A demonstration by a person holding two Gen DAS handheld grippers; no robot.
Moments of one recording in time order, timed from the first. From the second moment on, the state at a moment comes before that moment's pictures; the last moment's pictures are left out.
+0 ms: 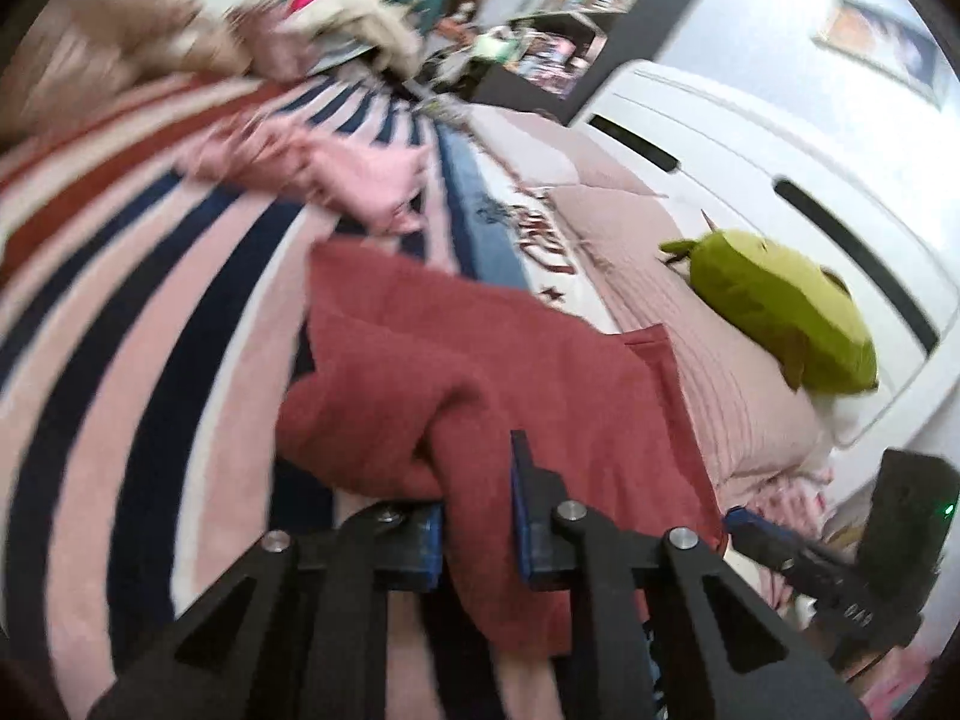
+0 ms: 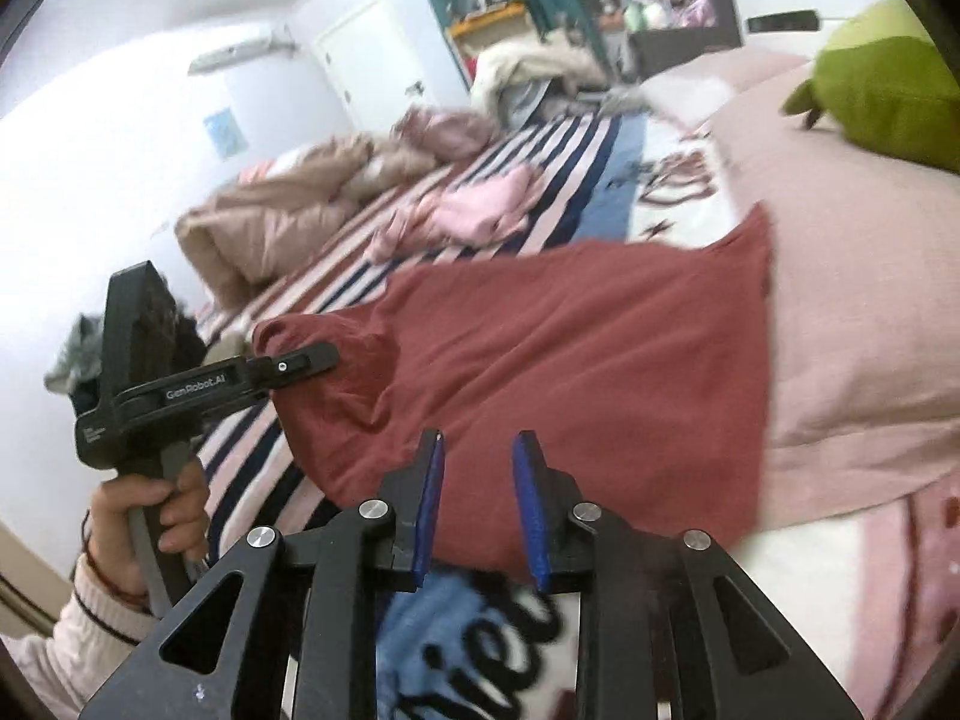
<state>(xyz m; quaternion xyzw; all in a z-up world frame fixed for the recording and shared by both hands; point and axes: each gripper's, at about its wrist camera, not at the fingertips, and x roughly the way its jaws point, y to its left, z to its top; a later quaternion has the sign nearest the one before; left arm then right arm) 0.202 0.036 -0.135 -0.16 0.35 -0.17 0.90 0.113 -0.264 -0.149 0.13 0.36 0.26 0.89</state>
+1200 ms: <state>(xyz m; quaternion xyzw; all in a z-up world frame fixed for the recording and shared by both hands) 0.219 -0.007 -0.179 -0.12 0.42 -0.13 0.89 0.126 -0.252 -0.179 0.15 0.38 0.28 0.87</state>
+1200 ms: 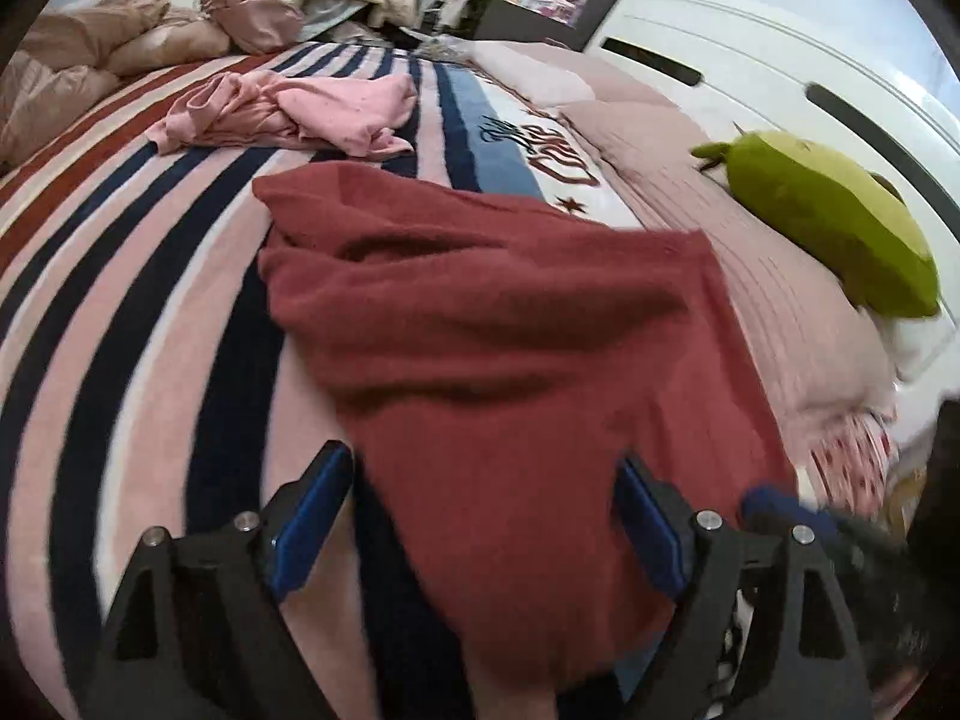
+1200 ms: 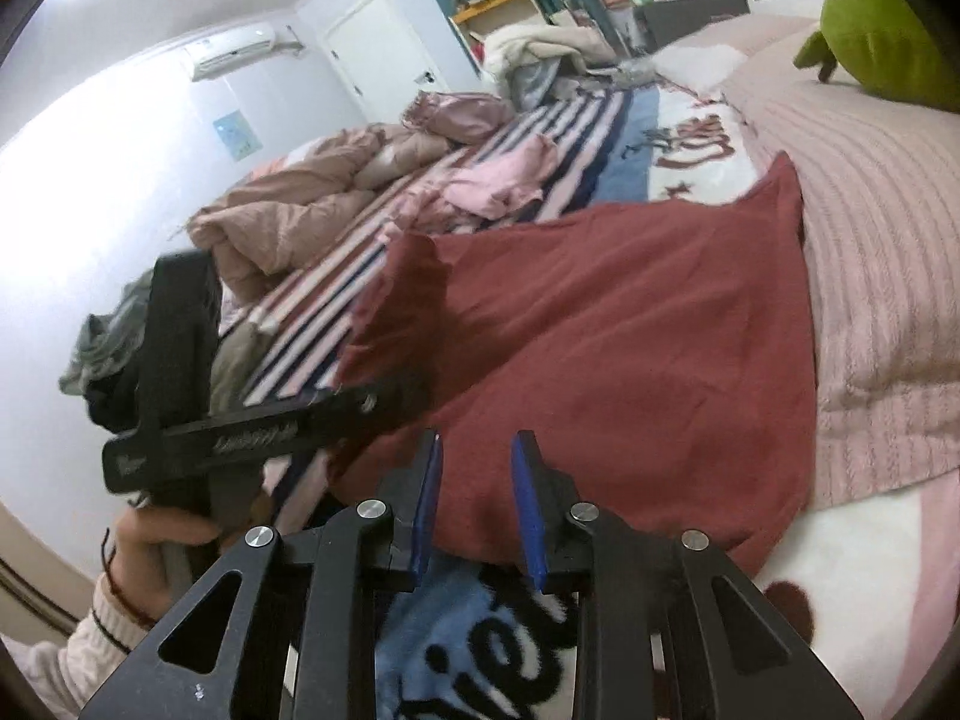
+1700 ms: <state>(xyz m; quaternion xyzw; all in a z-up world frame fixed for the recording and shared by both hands) 0.195 0.040 -0.169 -0.25 0.33 -0.14 0.90 0.142 -0.225 -0.210 0.13 0.42 0.31 0.84</state>
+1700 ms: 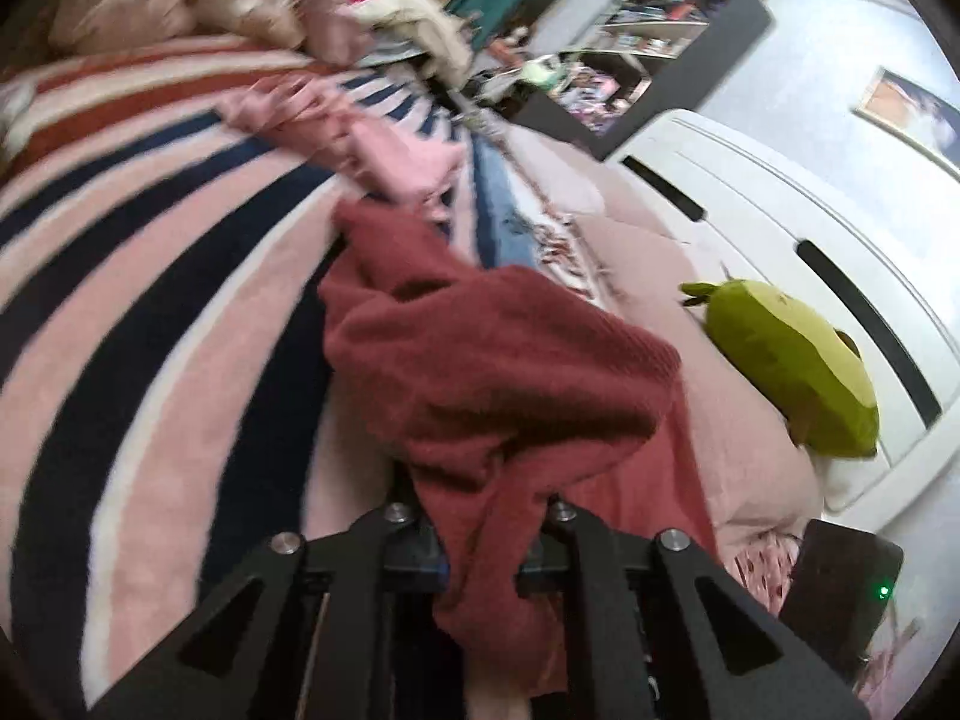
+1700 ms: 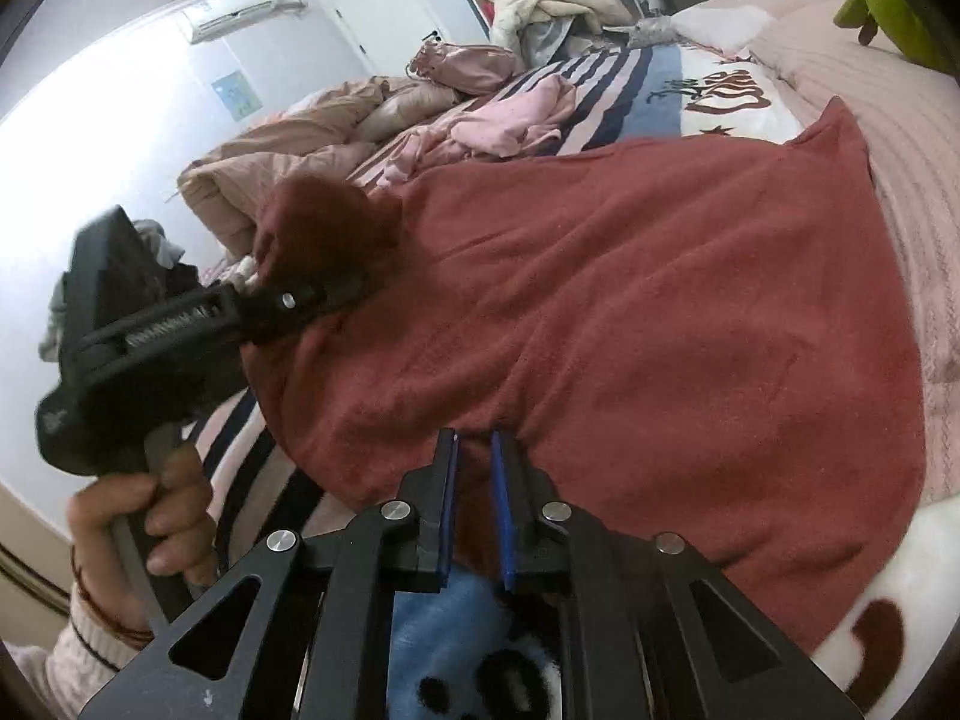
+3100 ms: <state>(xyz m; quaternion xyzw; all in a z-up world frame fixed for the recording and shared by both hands) 0.172 0.013 -0.139 -0.10 0.36 -0.26 0.89 0.131 -0.283 -0.173 0.07 0.44 0.20 0.87</state>
